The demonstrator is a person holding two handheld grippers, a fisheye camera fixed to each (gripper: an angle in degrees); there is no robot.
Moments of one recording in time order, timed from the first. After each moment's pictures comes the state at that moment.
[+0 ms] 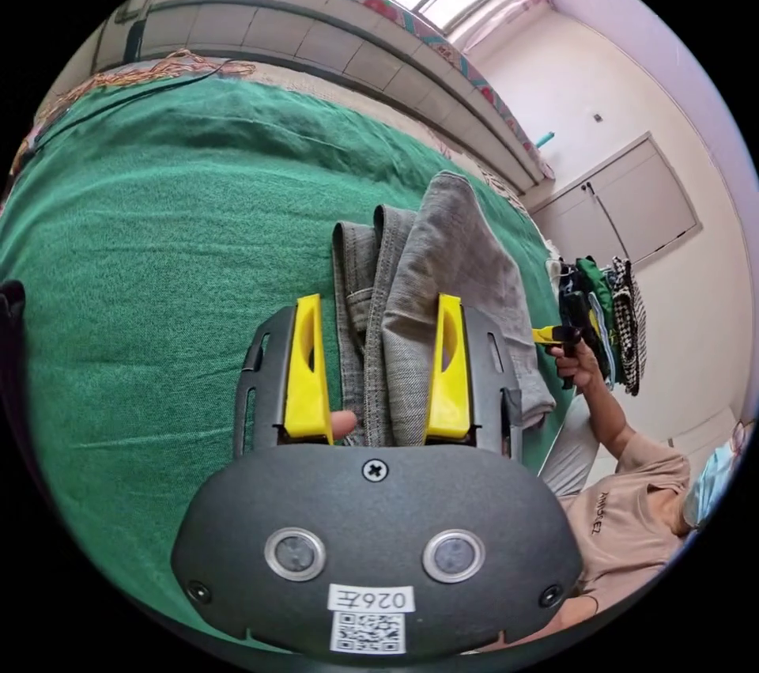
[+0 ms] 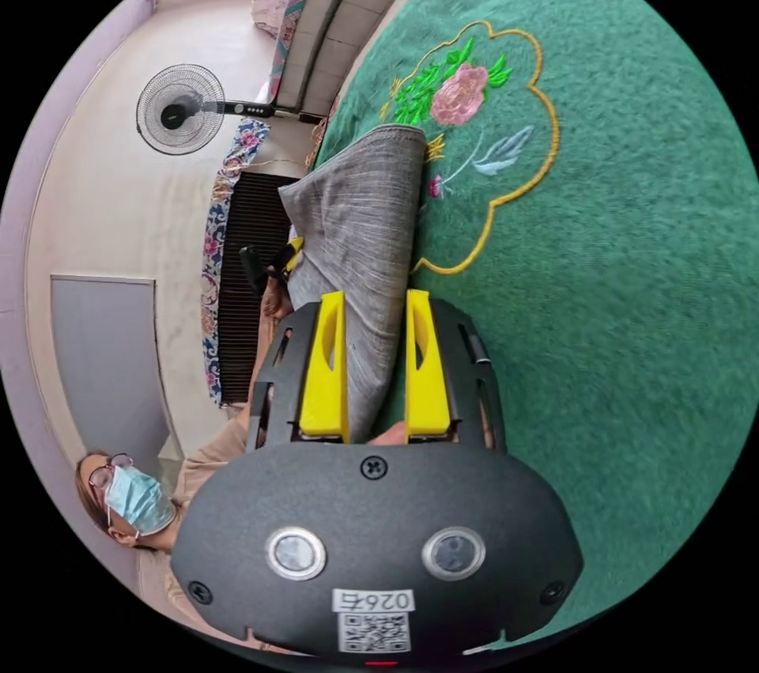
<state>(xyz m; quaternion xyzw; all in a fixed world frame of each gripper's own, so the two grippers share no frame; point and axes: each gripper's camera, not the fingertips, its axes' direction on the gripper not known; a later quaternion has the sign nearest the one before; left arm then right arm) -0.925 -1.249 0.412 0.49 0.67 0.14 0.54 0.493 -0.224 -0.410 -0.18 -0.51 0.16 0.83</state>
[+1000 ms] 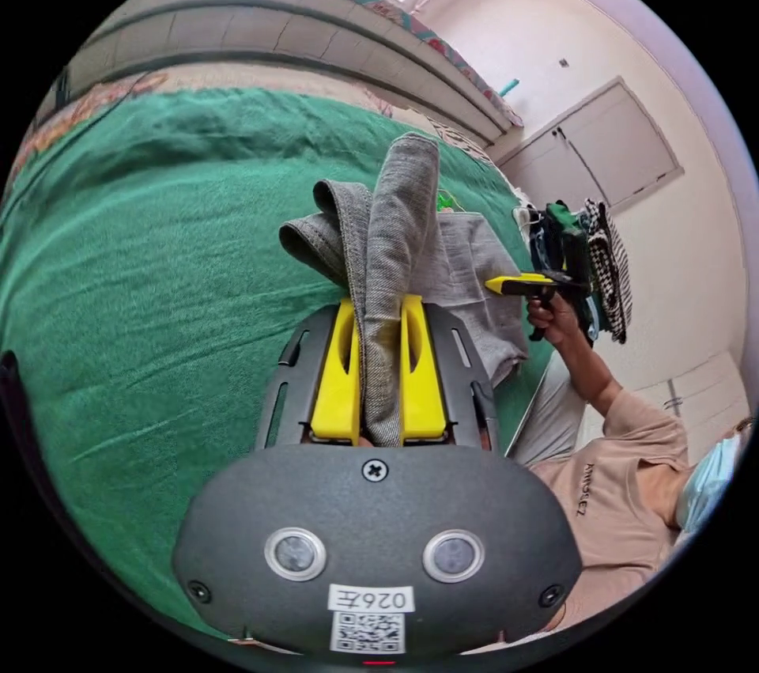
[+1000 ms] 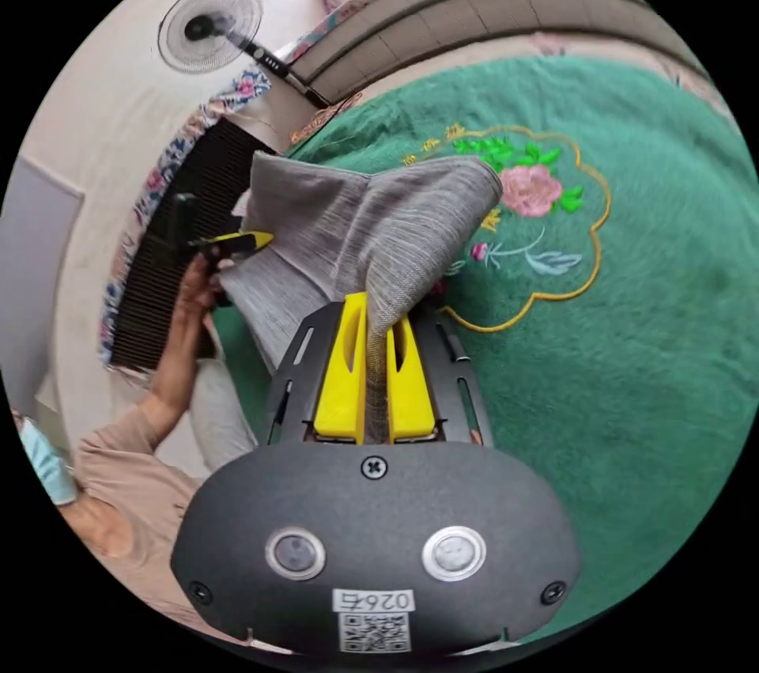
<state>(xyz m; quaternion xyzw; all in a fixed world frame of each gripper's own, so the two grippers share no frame) -0.903 -1.166 0.355 0.49 0.63 0.24 0.54 0.435 -0.346 -0.557 -0.11 -0.40 0.03 0.91</state>
